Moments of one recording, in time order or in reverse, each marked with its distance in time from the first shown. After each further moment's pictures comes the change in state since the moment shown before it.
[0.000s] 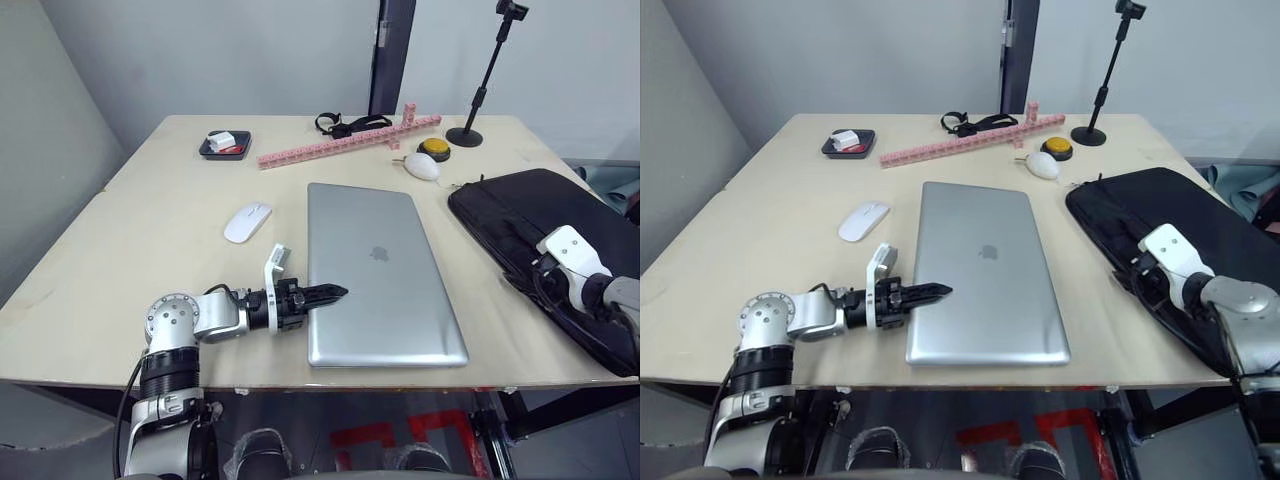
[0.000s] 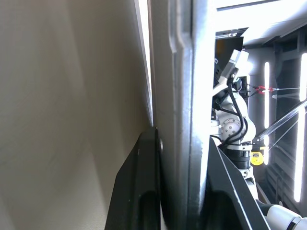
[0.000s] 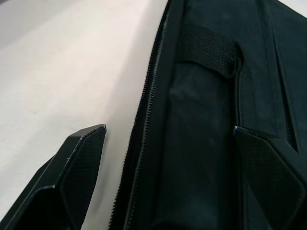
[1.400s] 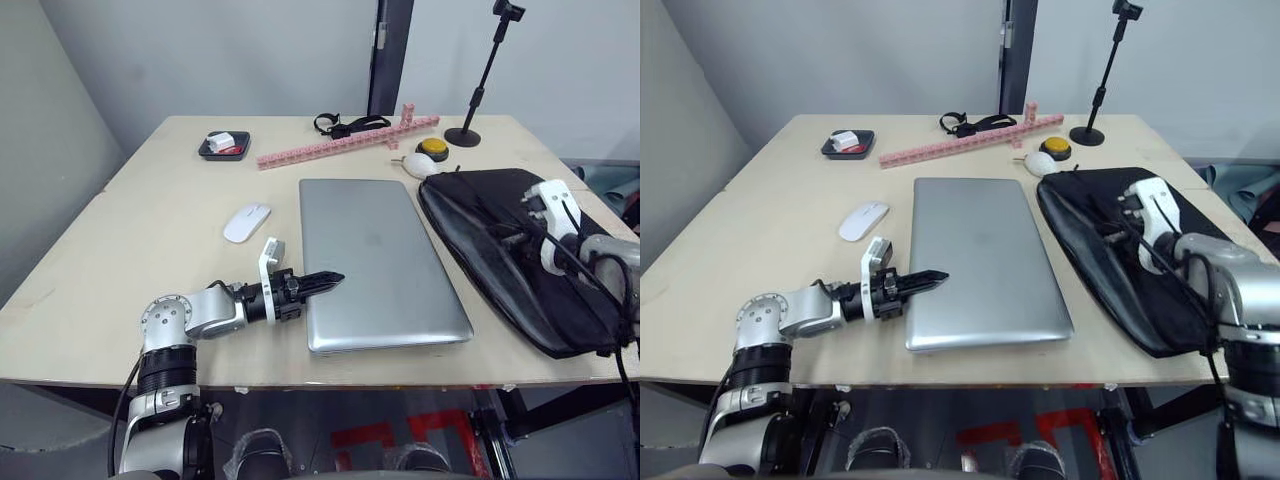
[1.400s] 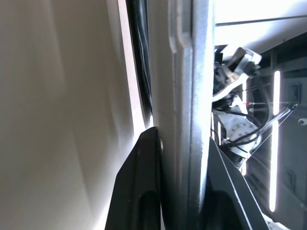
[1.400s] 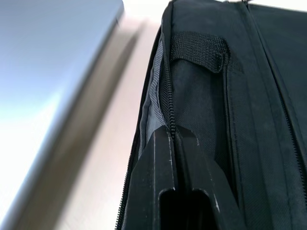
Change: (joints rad) left arm -0.016 0.014 -0.014 0.126 -0.295 -0.078 0.193; right arm -0.308 0.066 -0.052 -0.296 0.386 0.756 -0.180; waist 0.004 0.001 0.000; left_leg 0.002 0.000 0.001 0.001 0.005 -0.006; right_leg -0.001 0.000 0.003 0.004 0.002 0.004
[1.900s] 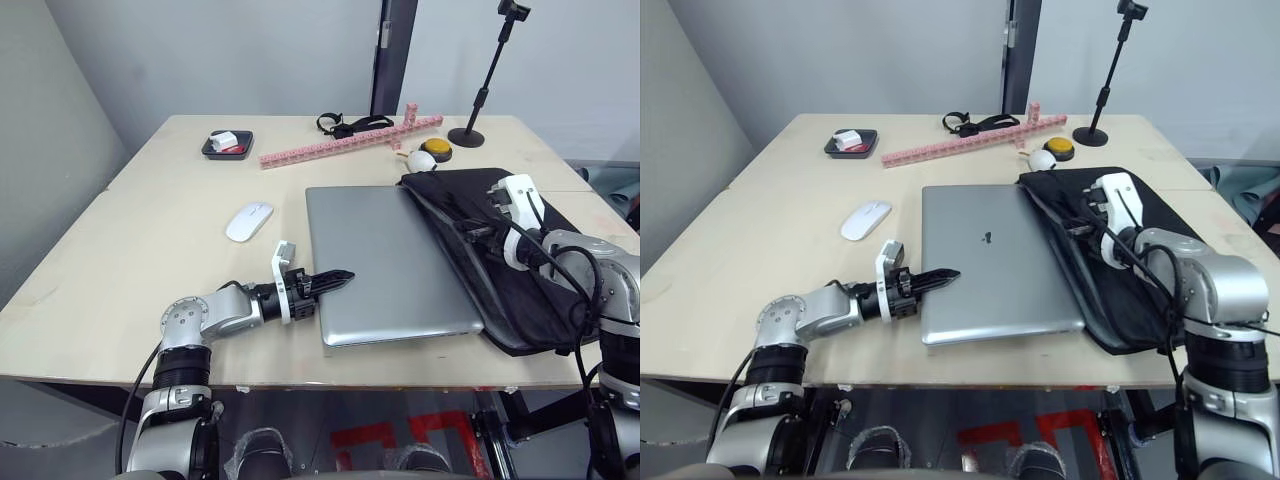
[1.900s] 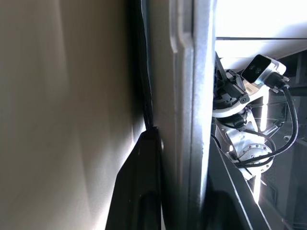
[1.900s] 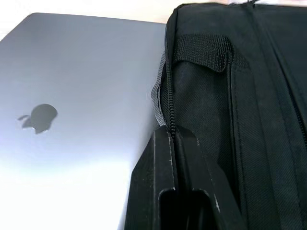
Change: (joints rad) left arm -0.015 -0.020 -0.084 0.074 -0.049 -0.099 0.044; right arm -0.029 0.165 0.005 -0.117 0.060 0.147 -0.157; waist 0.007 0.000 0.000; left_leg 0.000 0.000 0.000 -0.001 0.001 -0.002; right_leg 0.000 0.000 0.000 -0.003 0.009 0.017
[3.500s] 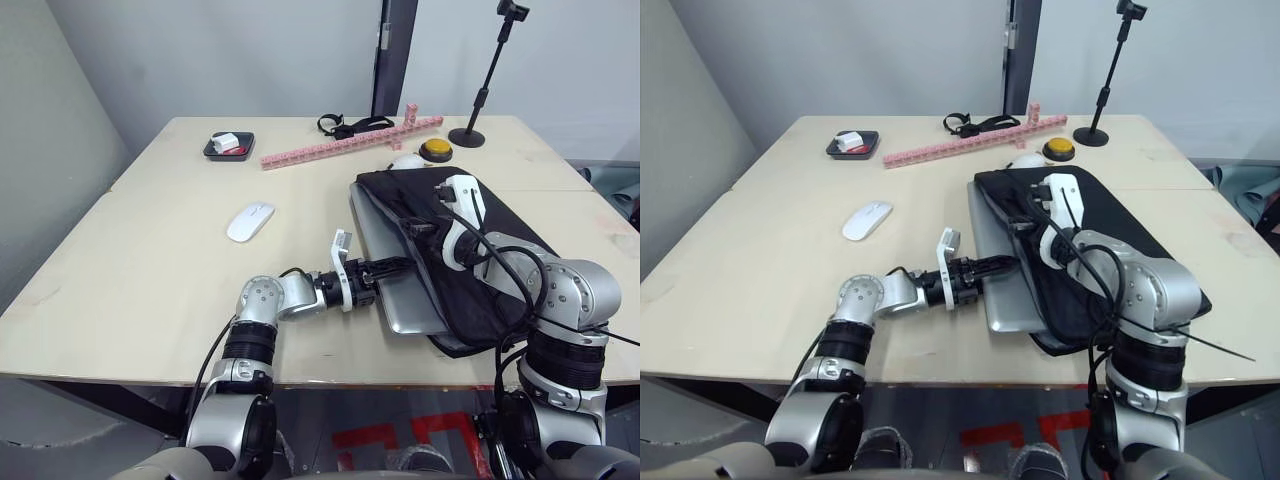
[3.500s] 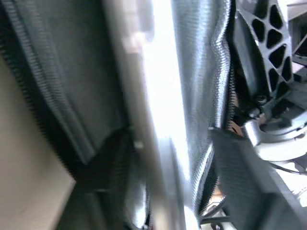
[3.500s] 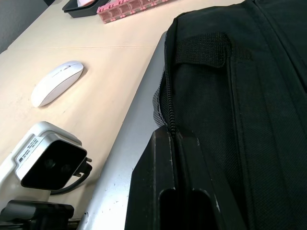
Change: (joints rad) left arm -0.148 -0.228 -0.113 0.092 0.511 -0.168 -0.372; right arm -0.091 0.347 -0.016 -0.146 0.056 0.172 -0.244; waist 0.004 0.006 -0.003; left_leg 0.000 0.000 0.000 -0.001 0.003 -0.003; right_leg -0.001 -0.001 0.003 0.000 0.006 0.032
